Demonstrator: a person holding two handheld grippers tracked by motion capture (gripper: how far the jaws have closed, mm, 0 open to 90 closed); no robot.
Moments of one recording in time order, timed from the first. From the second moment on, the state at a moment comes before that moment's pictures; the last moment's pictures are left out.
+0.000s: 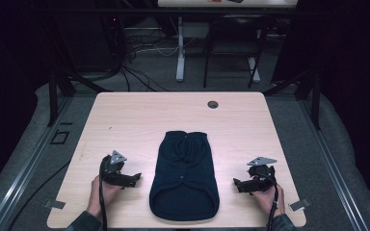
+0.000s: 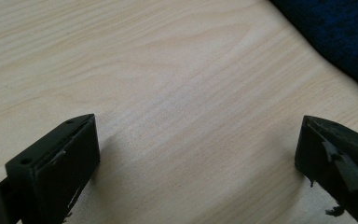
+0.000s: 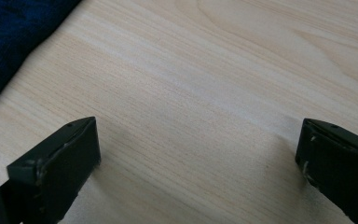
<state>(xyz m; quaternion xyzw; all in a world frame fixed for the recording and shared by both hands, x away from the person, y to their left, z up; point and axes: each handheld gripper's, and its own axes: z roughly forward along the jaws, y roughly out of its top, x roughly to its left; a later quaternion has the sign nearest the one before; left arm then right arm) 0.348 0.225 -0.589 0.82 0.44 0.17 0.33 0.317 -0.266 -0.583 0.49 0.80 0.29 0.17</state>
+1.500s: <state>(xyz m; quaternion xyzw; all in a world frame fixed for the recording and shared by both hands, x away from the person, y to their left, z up) 0.362 0.194 -0.559 0.83 0.40 0.19 0.34 0.325 -0.233 -0.554 0.44 0.82 0.33 0.16</state>
